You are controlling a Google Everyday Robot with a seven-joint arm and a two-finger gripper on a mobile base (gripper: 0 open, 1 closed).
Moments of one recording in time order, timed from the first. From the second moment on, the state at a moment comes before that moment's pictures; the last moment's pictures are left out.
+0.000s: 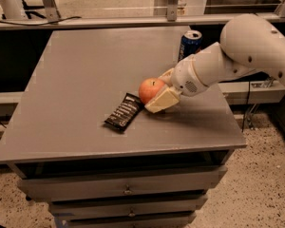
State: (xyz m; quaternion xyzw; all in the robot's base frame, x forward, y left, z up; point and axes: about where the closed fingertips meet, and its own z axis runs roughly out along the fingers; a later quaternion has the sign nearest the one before) arm 0.556 -0.041 0.836 -0.56 0.73 0.21 0.32
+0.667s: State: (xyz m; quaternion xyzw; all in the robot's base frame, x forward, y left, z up) arm 0.546 -0.040 0.835 -0.57 0.73 0.22 0.32
